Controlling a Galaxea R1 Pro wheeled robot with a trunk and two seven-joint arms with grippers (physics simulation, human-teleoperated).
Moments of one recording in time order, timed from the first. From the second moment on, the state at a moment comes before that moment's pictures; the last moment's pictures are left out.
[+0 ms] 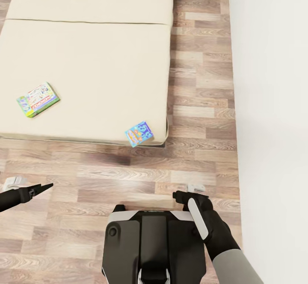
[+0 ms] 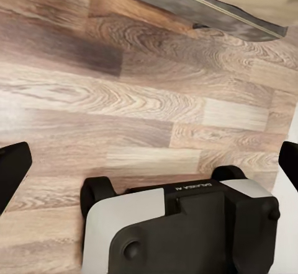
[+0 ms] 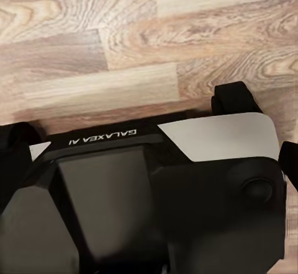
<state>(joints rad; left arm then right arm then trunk) -0.53 0.42 0.71 -1.13 -0.19 0.64 -1.30 -0.57 0.16 0.08 -1.05 -0.30 0.67 -0.30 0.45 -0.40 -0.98</state>
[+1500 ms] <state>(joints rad) -0.53 0.42 0.71 -1.13 -0.19 0.64 -1.30 -0.57 0.16 0.08 -1.05 -0.30 0.62 -0.30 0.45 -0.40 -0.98</state>
